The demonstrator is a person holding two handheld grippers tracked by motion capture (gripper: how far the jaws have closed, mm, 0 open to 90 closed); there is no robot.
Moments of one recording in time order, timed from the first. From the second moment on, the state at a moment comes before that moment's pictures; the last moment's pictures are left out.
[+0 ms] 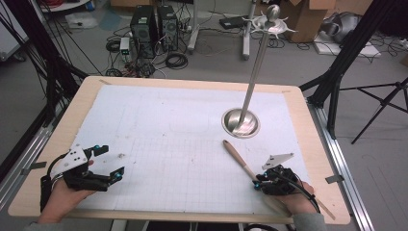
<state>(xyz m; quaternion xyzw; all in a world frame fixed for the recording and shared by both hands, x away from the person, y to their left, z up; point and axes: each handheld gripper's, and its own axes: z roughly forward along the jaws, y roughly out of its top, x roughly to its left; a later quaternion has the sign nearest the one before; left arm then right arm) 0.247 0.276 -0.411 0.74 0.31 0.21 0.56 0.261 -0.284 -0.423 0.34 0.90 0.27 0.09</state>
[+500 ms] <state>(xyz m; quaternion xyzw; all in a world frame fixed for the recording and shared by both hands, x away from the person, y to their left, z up) 0.248 0.273 -0.410 0.74 0.31 0.21 0.56 0.253 -0.278 -0.423 0.30 0.91 0.26 0.13</state>
